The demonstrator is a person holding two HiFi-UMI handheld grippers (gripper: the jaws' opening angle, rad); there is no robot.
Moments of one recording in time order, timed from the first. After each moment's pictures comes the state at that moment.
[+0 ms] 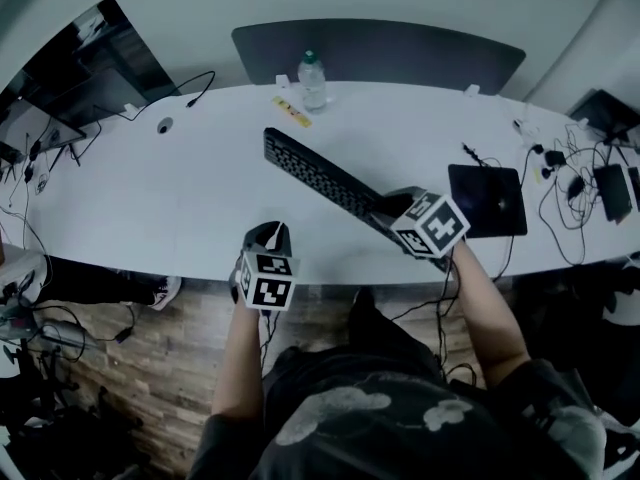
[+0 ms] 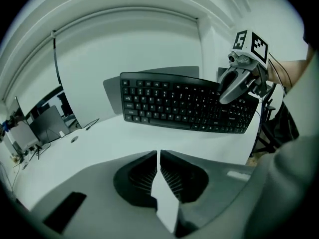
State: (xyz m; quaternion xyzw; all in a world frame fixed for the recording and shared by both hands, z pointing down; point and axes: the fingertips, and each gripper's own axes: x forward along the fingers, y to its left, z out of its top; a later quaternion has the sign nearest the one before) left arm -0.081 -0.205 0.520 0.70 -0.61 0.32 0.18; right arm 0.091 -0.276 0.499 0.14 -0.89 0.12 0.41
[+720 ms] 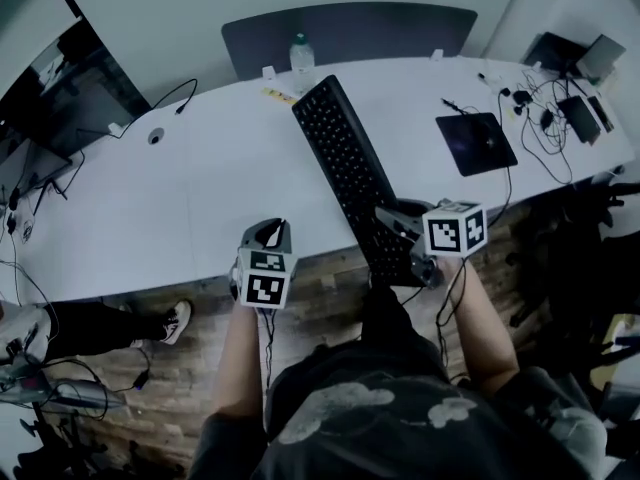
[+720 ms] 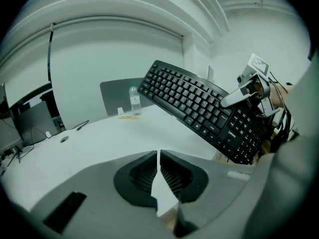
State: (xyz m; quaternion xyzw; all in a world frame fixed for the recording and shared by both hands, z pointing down) left arm -0.133 -0.129 0.520 0.78 -0.53 0.28 0.16; right arm 0.057 -0.155 0.480 0.31 -0.87 0.35 0.15
